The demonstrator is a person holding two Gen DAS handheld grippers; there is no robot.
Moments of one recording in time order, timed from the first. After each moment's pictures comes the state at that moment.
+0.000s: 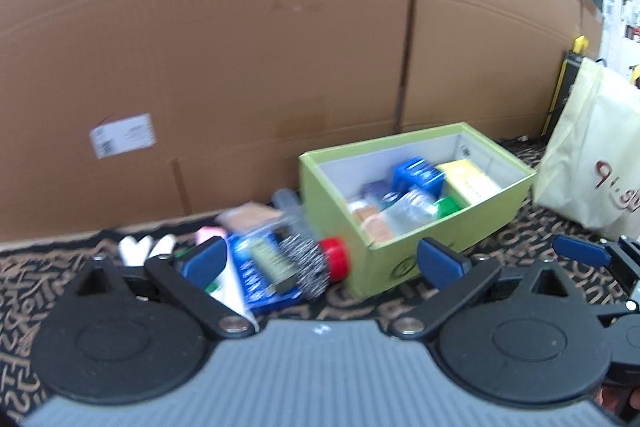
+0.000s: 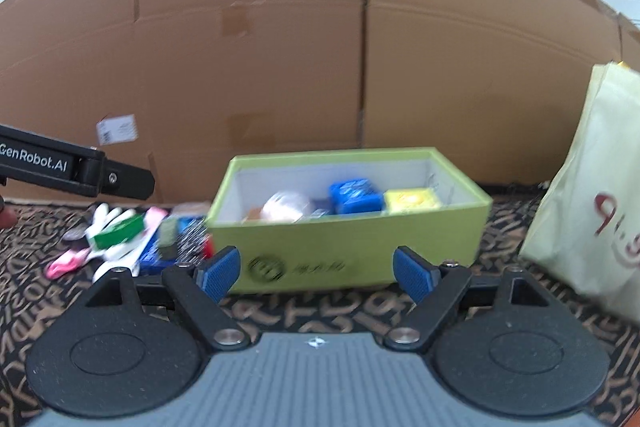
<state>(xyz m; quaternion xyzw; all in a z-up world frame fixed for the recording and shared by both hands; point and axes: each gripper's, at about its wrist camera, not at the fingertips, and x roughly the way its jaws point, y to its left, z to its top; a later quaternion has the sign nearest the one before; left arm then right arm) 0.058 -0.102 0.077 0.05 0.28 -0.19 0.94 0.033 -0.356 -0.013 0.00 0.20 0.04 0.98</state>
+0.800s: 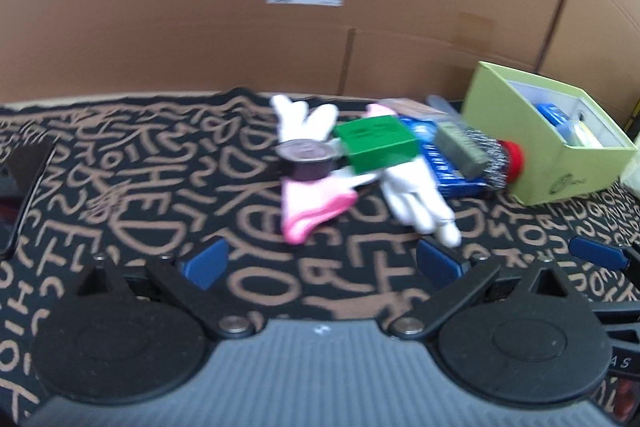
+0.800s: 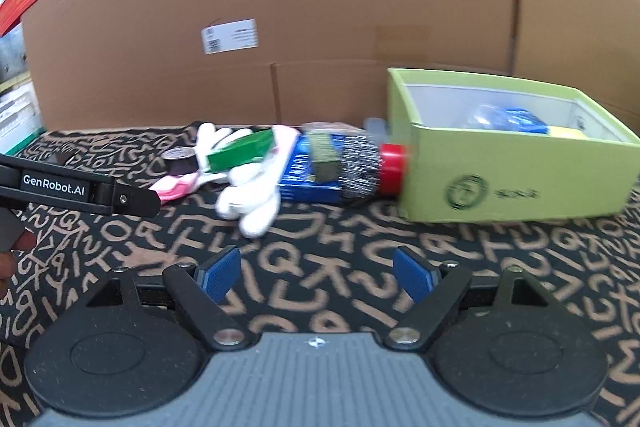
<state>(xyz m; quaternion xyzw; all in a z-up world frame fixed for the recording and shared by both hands) 0.069 0.053 -0.006 -0.04 0.38 -0.09 0.92 0.051 -0.233 -0.059 -0.02 0.27 0.15 0.95</state>
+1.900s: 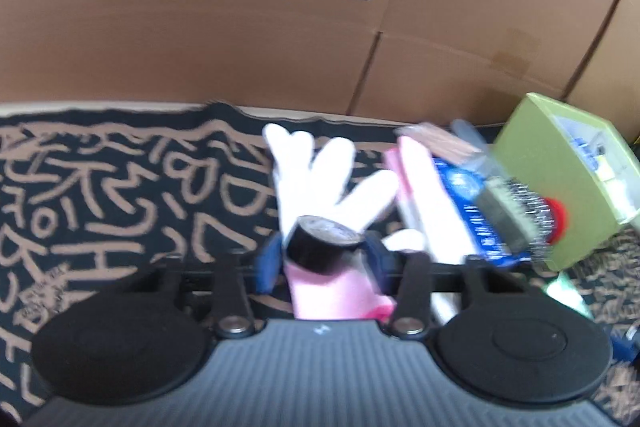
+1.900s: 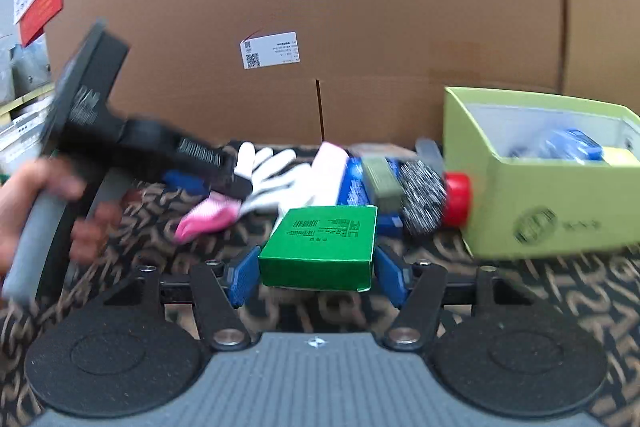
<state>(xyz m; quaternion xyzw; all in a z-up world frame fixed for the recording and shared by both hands) 0.171 0.055 -0.024 -0.07 0.41 -0.13 0.90 0.048 -0.212 -0.056 -0.01 0.26 0.19 0.95</state>
